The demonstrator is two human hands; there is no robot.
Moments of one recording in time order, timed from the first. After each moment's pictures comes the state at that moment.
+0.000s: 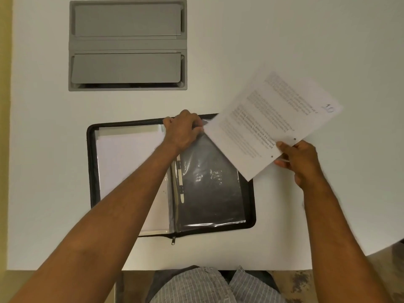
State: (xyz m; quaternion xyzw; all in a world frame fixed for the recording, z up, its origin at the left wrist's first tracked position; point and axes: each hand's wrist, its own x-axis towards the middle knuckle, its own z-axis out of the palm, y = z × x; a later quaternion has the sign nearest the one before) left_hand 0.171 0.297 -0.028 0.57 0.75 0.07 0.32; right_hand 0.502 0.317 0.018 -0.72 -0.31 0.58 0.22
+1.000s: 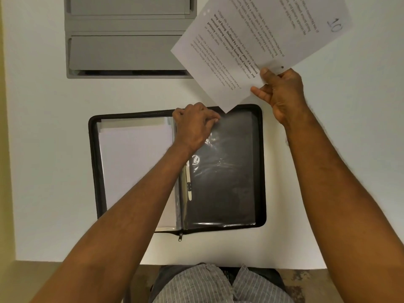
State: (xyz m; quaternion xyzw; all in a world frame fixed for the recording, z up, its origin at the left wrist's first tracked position) left_hand 0.184 0.291 -0.031 0.57 0.76 0.15 0.28; right_hand 0.374 0.428 0.011 -0.59 -0.33 0.66 0.33
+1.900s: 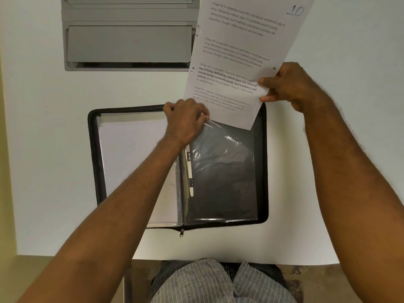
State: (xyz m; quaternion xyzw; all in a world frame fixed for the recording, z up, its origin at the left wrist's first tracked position) left_hand 0.159 0.287 -0.032 0.58 0.77 0.07 0.27; right_hand 0.389 0.452 0.005 -0.59 -0.50 0.62 0.08
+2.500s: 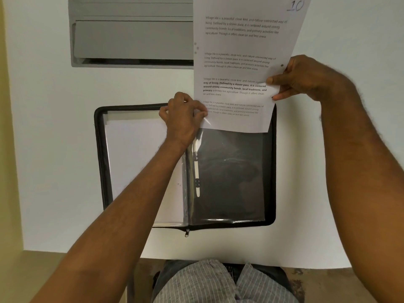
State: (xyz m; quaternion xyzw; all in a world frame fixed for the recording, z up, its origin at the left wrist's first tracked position) left_hand 0.145 0.276 -0.039 0.47 0.82 0.17 0.28; right_hand 0.388 0.477 0.003 -0.55 -0.53 0.65 -0.03
